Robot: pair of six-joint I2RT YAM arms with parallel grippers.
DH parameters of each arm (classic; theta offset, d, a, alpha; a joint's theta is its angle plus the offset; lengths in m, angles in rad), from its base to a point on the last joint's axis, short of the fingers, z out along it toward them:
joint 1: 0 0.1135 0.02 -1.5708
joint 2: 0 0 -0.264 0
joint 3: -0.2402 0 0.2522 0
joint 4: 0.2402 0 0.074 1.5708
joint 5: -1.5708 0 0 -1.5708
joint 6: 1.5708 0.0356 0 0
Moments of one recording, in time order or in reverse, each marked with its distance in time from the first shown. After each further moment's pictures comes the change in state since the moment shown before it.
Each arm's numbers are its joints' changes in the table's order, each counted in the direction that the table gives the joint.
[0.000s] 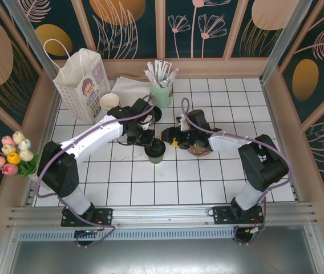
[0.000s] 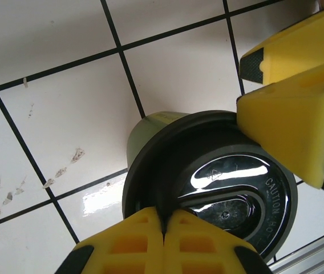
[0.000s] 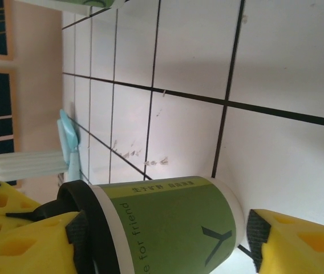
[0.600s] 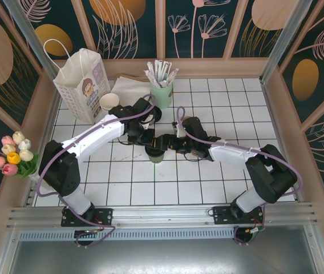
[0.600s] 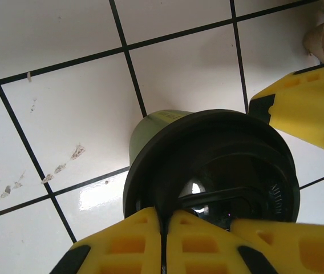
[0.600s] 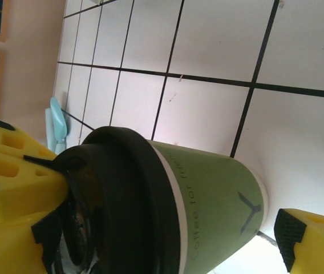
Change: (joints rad) left arm -0.005 0.012 -0.022 0.016 0.014 -0.046; right arm 0.120 -0.122 0.089 -0.045 -0.160 -0.026
